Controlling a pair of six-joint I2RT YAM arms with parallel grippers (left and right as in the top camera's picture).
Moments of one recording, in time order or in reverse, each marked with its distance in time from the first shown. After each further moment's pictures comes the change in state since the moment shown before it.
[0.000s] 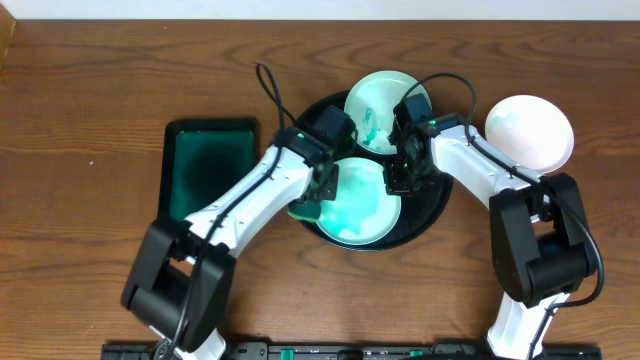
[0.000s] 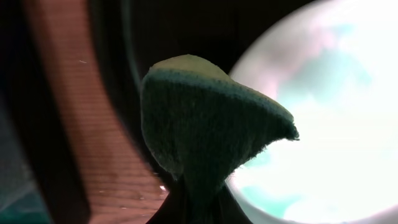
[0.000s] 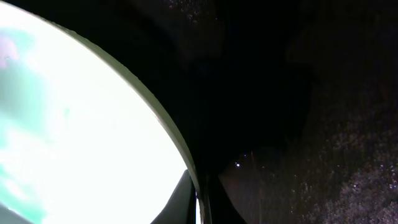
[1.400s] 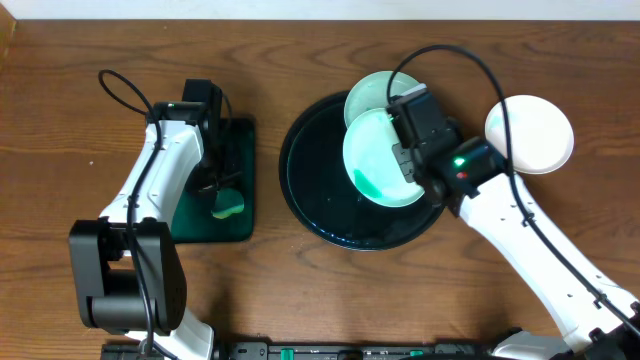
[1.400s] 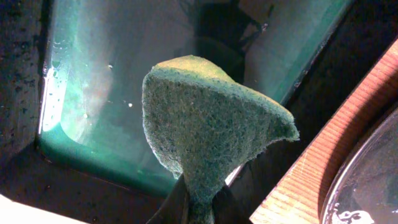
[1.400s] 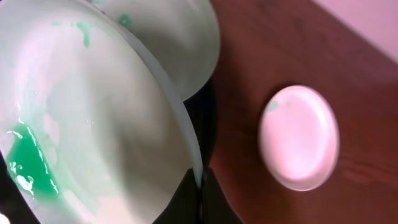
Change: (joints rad) left arm 0.534 -0.031 0.000 -0.161 0.094 -0.018; right arm 0.207 -0.474 0.002 0.007 0.670 -0.242
